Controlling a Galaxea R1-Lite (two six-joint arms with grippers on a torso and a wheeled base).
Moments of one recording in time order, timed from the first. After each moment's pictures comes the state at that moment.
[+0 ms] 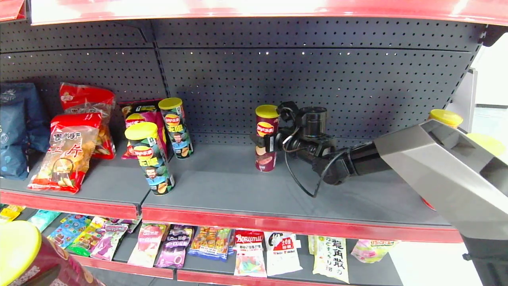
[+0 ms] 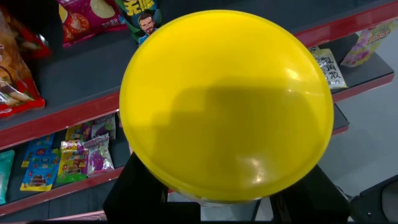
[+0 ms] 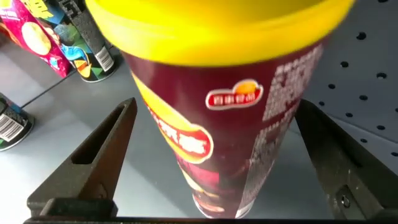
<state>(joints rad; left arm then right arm) -0.03 0.62 -0.45 0.19 -0.29 0.26 0.51 2.38 -1.57 -0.65 0.06 0.03</state>
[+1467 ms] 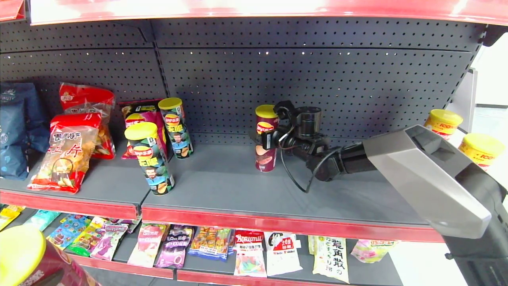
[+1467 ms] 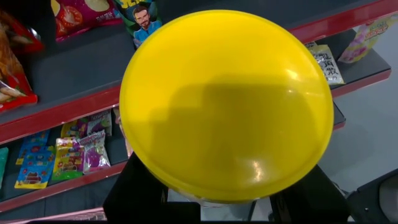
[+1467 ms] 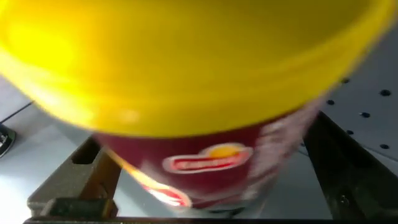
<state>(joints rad) -0.03 0.62 -0.43 0.18 -0.30 0.26 0.51 2.46 -1.70 -0.63 0.05 0.03</state>
